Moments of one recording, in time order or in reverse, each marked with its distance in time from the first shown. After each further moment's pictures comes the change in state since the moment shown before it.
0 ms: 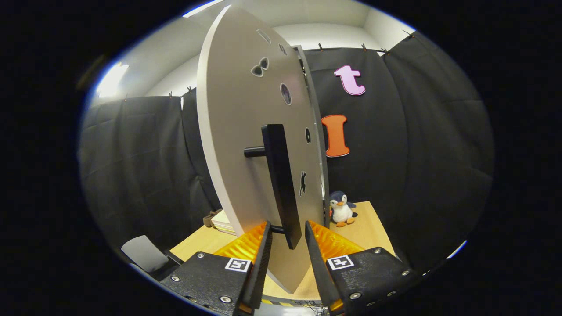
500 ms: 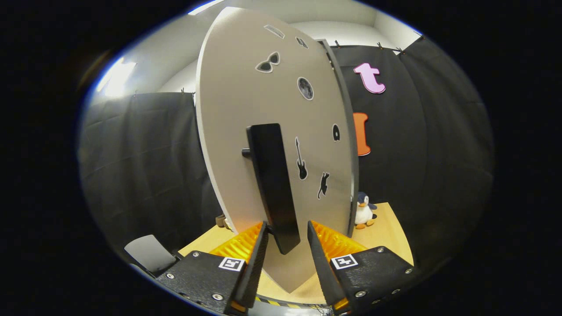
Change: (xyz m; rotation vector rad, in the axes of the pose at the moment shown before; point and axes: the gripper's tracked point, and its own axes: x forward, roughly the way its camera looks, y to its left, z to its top) arm 0.046 0.070 -0.004 -0.016 0.008 0.083
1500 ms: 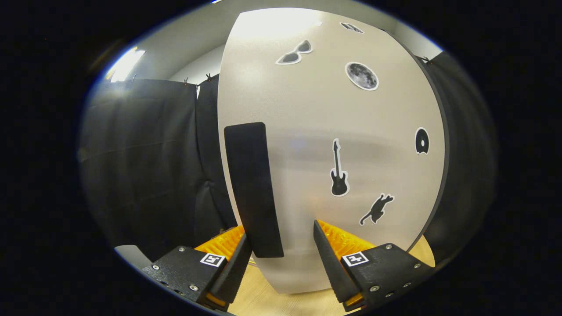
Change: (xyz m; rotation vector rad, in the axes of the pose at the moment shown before) arm 0.202 0.114 0.030 -0.073 -0.081 -0.023
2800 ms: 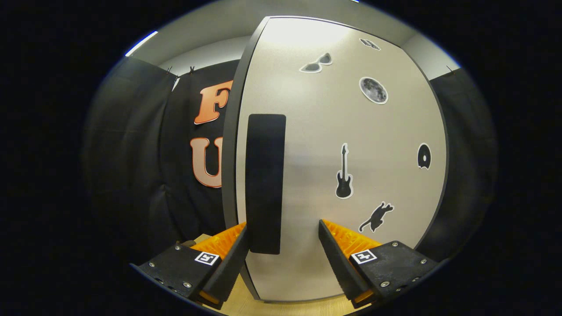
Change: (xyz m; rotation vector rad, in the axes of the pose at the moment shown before) arm 0.005 -0.009 0.005 -0.074 -0.123 -0.262
